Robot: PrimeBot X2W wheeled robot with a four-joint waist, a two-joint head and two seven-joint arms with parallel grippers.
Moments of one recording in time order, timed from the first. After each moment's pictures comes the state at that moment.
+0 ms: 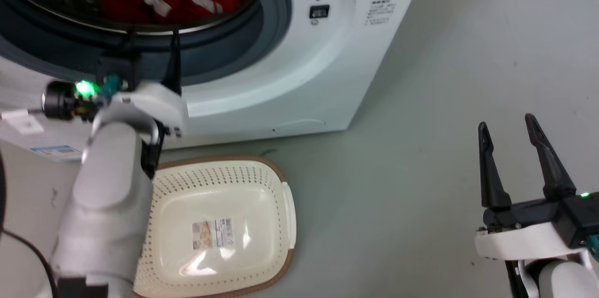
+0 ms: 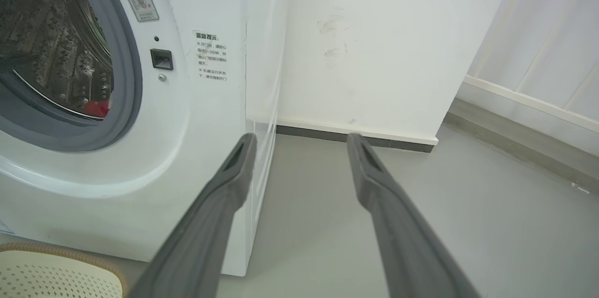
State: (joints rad) left arm -0.75 0.18 -0.05 0.72 -0.01 -0.07 -0.26; right arm -0.07 -0.05 -0.03 -0.10 -0.05 0.13 -0.26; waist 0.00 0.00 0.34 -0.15
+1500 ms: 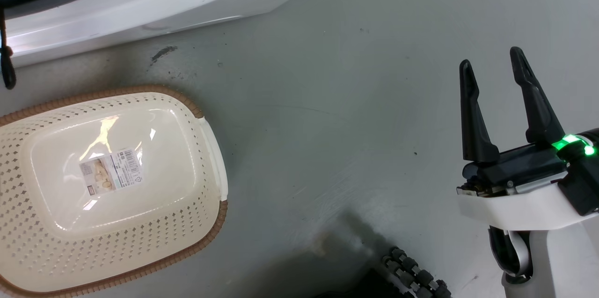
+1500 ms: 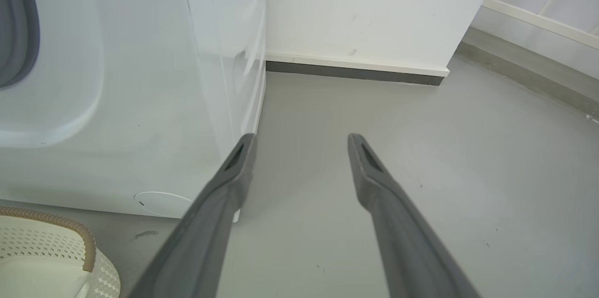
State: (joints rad) left arm -1.68 0.36 -0.37 1.24 -0.13 -0.13 0.29; right arm -0.25 -0.05 0.09 -0.17 0.10 0.13 -0.26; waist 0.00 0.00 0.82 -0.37
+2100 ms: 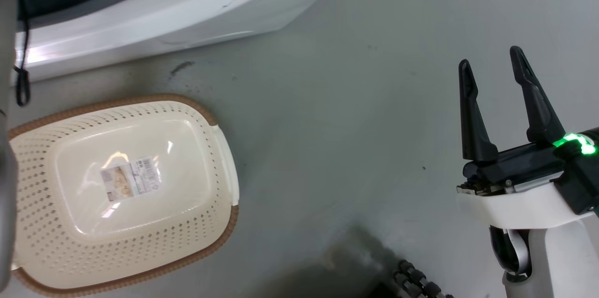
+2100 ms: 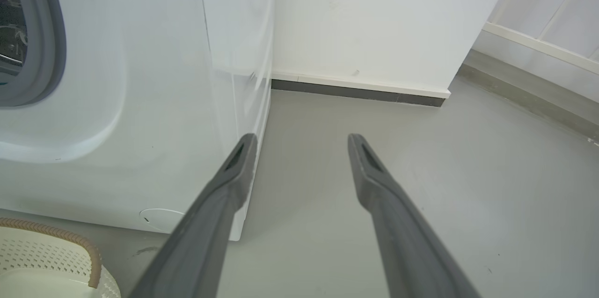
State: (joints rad) left arm -1.60 0.37 -0.44 1.23 -0.25 -0.13 0.12; right arm -0.25 -0.05 0.09 -0.16 0.07 0.13 -0.26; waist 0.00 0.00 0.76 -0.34
